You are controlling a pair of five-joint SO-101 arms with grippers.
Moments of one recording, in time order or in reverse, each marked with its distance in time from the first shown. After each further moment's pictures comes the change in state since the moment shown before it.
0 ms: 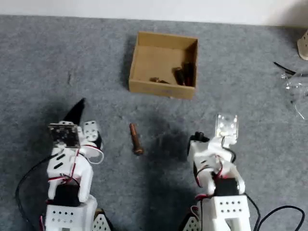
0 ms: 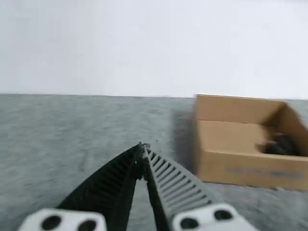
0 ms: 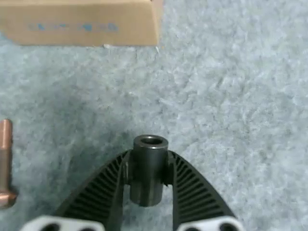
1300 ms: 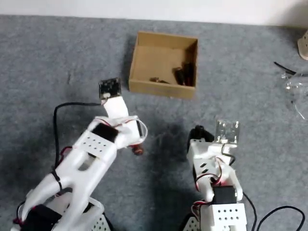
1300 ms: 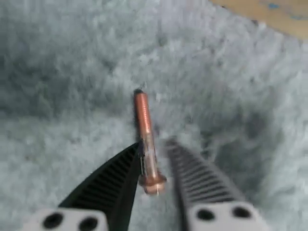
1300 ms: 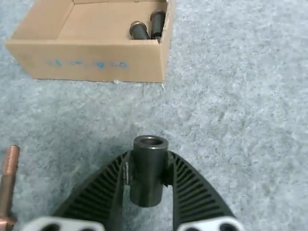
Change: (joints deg) left arm 21.2 76.6 -44.0 22.3 35.0; right arm 0.3 -9.8 7.0 -5.6 1.1
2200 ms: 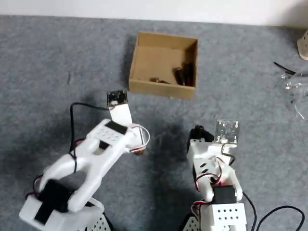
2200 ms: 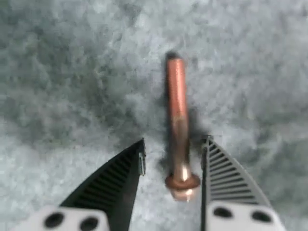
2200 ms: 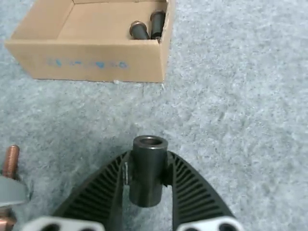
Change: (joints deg) left arm 0.2 17.1 -1.8 -2.0 0.9; right arm 0.0 0.0 0.0 0.0 0.1
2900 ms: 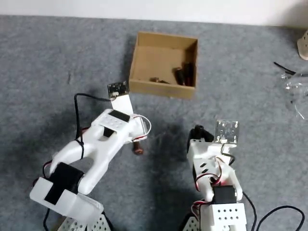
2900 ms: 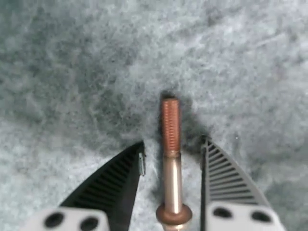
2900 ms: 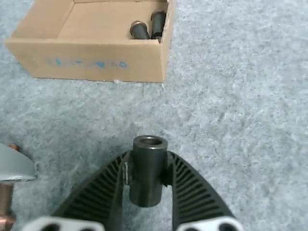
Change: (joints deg) left arm -3.8 13.5 -10.7 -0.2 0.0; right arm 0.0 0.0 0.0 0.0 0.4
